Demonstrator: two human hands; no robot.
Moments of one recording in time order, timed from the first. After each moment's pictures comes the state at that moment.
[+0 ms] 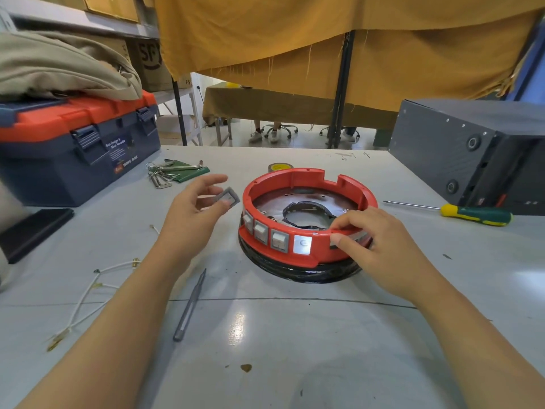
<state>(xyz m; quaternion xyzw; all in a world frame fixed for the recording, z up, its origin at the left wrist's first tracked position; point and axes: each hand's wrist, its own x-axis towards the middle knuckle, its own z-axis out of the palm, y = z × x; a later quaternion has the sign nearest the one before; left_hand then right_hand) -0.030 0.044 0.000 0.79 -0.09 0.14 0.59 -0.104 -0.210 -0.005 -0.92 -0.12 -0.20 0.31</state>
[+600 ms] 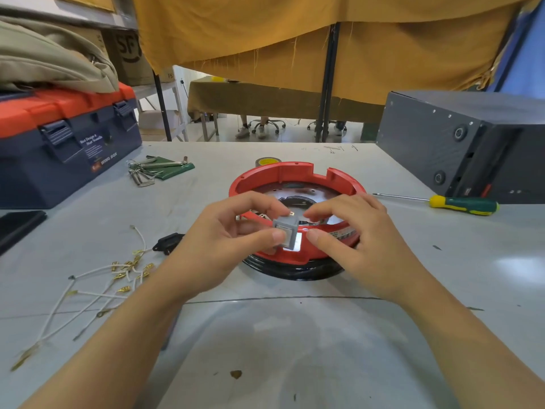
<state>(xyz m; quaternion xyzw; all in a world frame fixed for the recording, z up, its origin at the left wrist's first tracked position) -0.075 0.012 0.010 0.70 -0.32 -0.05 0.64 -0.113 -0.192 0.002 -0.90 -0.16 -0.25 0.31</state>
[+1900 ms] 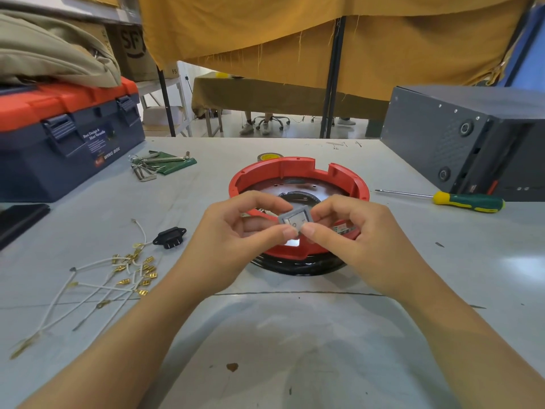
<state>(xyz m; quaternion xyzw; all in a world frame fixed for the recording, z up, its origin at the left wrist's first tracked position) -0.082 -0.002 0.002 0.70 -0.30 0.00 0.65 -0.119 -0.187 0.006 -0.85 -0.15 -0.19 0.47</state>
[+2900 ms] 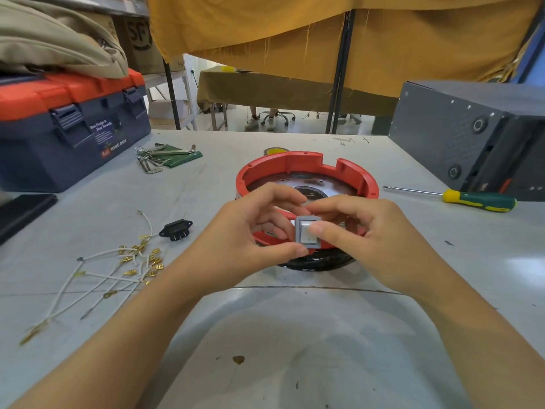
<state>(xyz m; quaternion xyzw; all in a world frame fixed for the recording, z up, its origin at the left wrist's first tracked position) -0.081 0.003 0.005 0.77 -0.37 -0.01 0.52 -0.120 -0.188 0.009 -0.86 -0.16 -0.14 0.47</state>
